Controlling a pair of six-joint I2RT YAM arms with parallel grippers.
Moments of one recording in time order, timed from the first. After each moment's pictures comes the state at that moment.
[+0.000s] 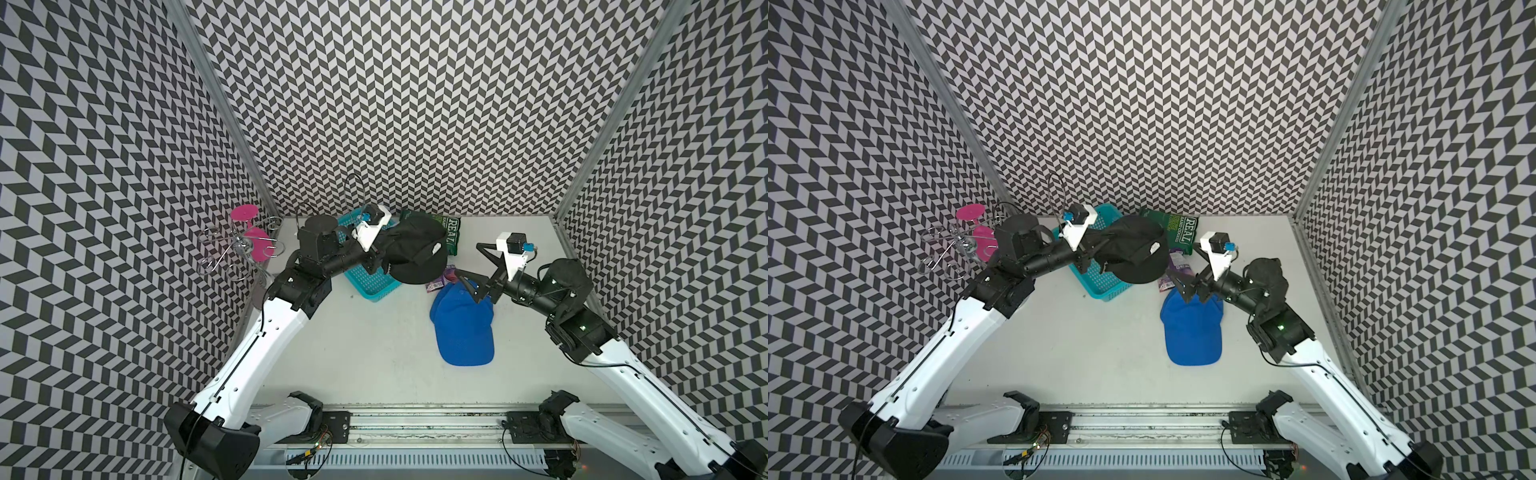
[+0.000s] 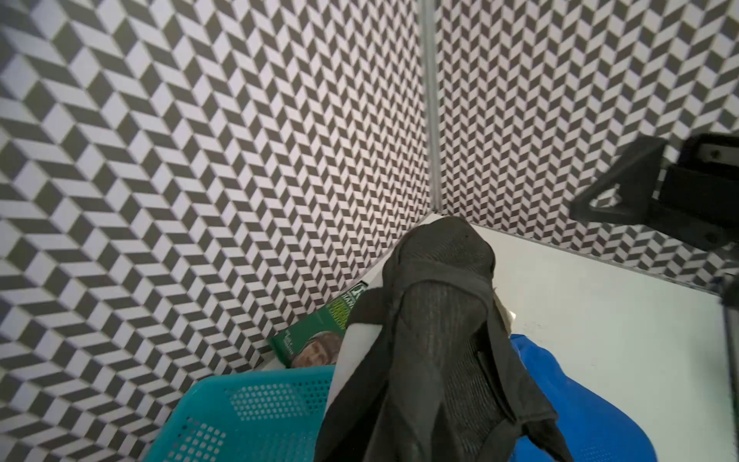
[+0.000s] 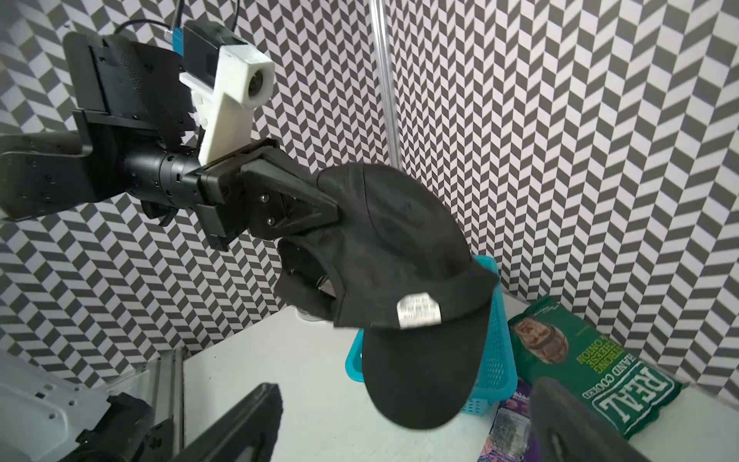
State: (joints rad) left arm -0.45 1.17 1.27 -0.31 0.46 0.26; right arm 0.49 0.91 0.90 0.01 -0.44 0.06
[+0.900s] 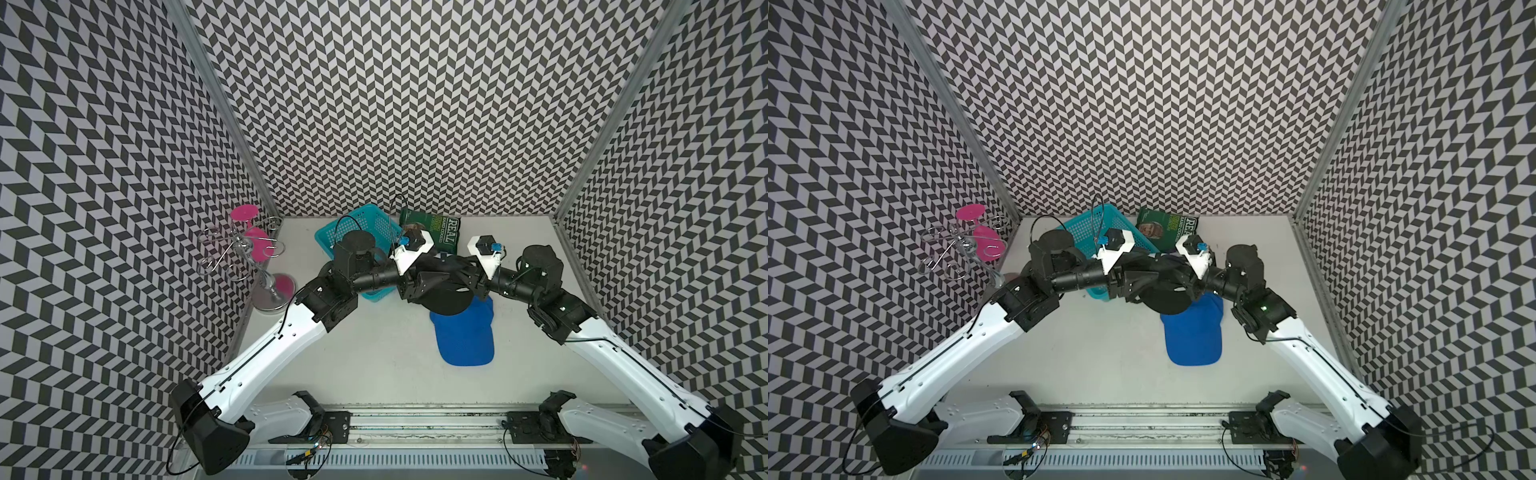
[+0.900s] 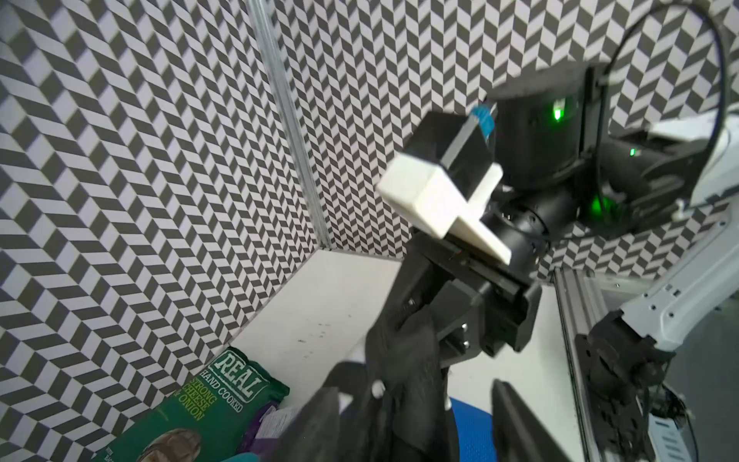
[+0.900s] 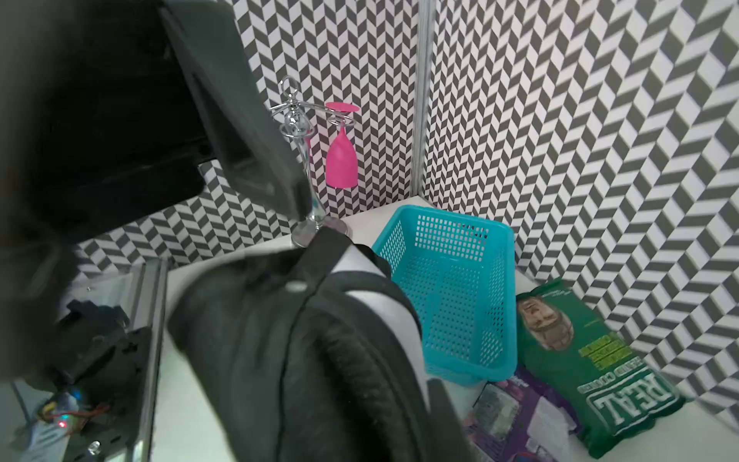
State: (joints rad) left arm -0.70 1.18 1.18 -0.14 0.50 0.15; right arm 0.50 1.07 0.90 -0.04 -0.49 -0.06
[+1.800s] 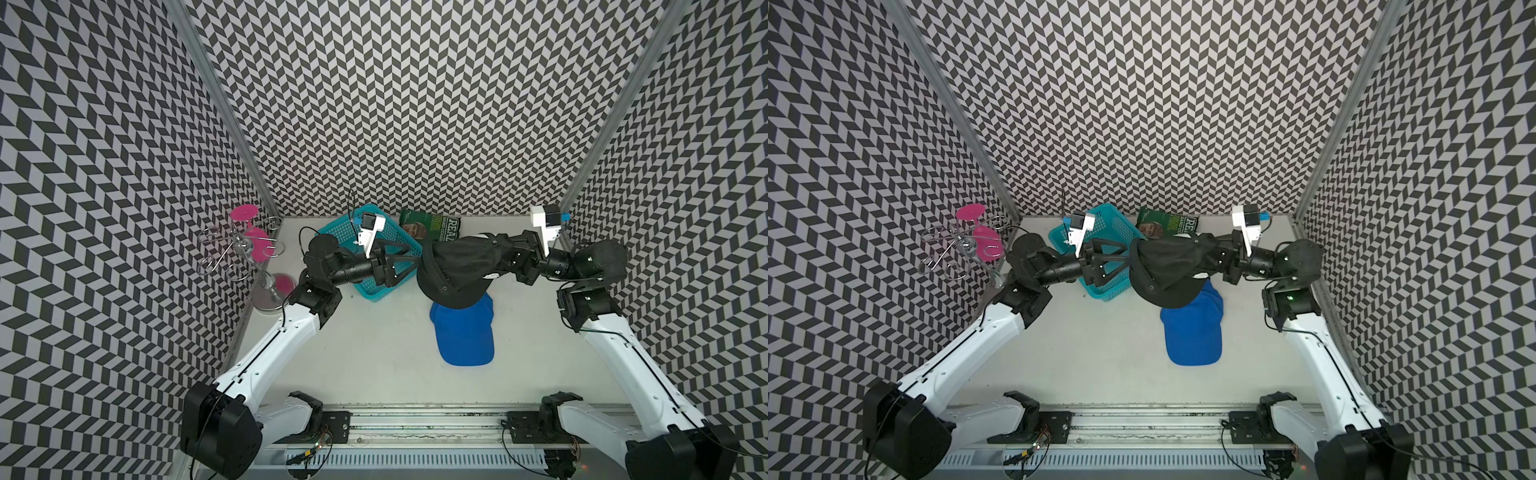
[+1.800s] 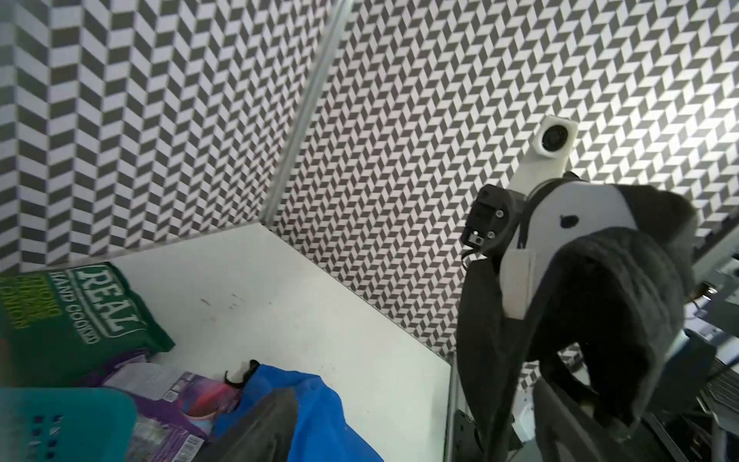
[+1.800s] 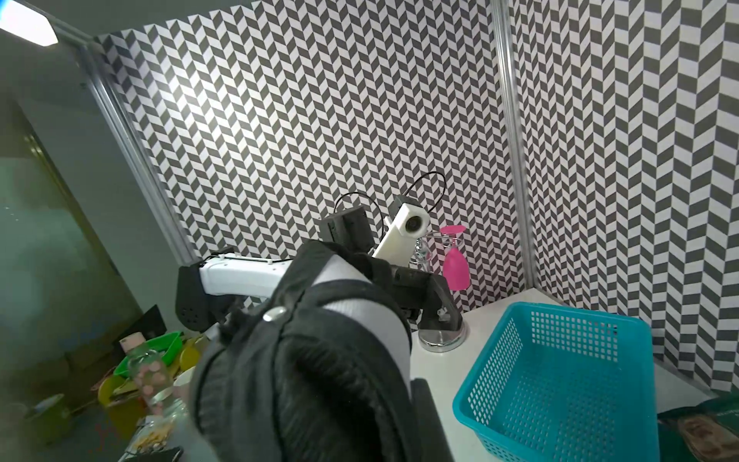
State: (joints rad) left arm -0.41 1.20 0.98 0.29 0.94 -0.55; right arm 0.13 1.07 0.96 0.54 -1.19 0.65
